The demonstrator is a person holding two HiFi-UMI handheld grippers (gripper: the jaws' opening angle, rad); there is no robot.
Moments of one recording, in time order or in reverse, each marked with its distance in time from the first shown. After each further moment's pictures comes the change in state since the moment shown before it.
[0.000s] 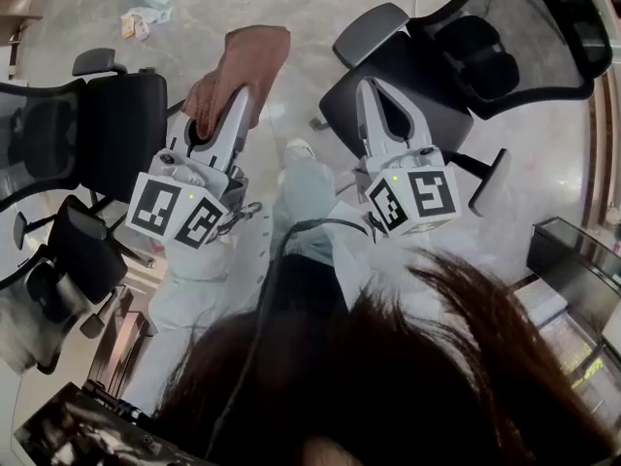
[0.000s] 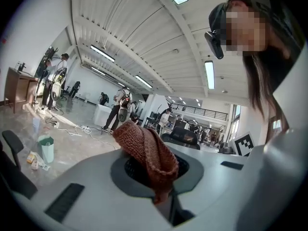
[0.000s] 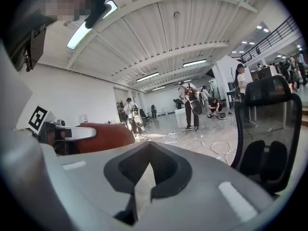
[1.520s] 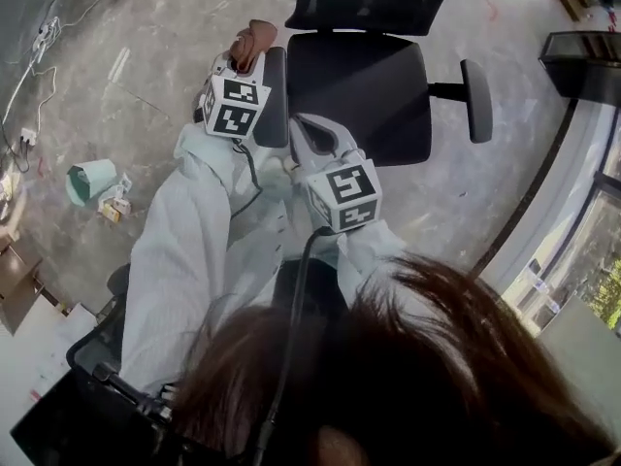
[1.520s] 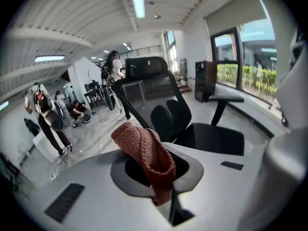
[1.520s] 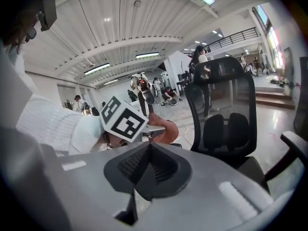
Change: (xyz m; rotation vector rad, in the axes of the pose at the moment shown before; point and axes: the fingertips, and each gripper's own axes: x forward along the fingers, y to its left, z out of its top) left arm 0.458 -0.037 -0.174 0.825 0.590 -0.512; right arm 0.080 -0.199 -0.057 0.284 0.087 -0.525
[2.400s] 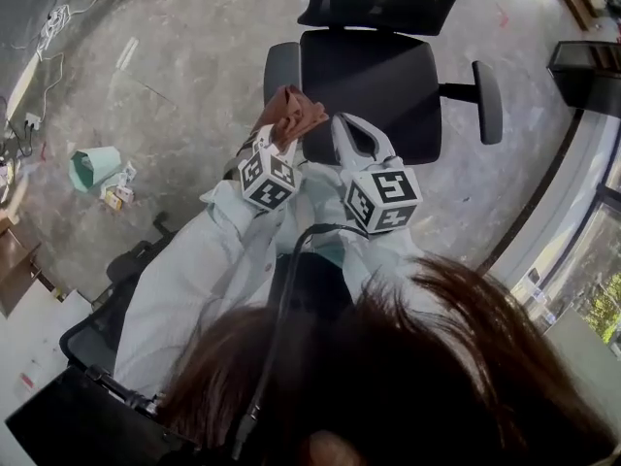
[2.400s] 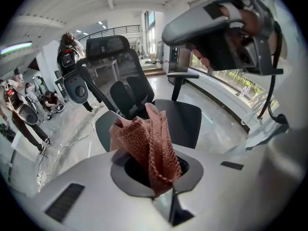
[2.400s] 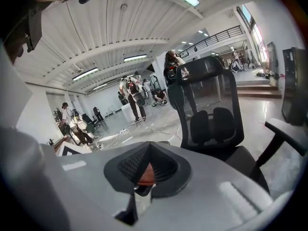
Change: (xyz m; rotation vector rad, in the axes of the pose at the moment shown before) left arm -0.066 -0.159 -0.111 0.136 0.235 -0.286; right arm -0.044 -0.041 -0.010 0.119 -0.022 -0.097
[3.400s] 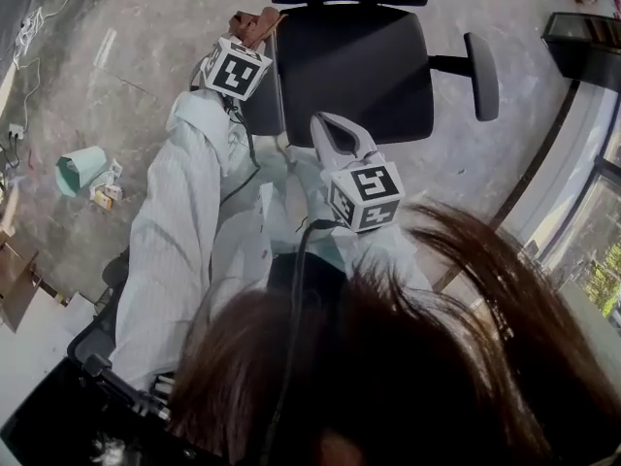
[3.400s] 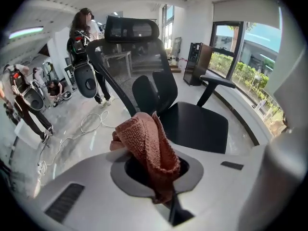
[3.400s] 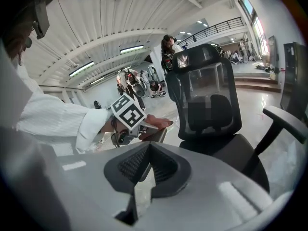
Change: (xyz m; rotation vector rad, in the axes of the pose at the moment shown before) left arm 0.083 0.146 0.055 -0.139 0.050 0.062; right arm 0.004 -0.012 -0.049 0.027 0.104 0.000
